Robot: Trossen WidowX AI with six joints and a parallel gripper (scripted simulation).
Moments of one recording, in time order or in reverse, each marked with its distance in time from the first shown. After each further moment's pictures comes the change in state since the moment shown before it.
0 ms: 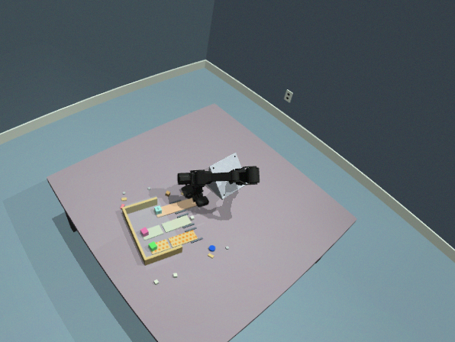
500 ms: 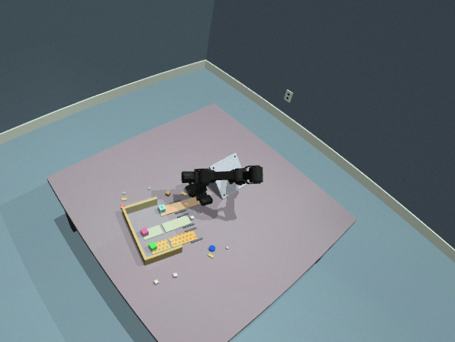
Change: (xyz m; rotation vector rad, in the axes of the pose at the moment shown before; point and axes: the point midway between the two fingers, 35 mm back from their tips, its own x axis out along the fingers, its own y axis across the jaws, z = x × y) arm -0.001 -0.001 -0.022 0.001 0.000 0.000
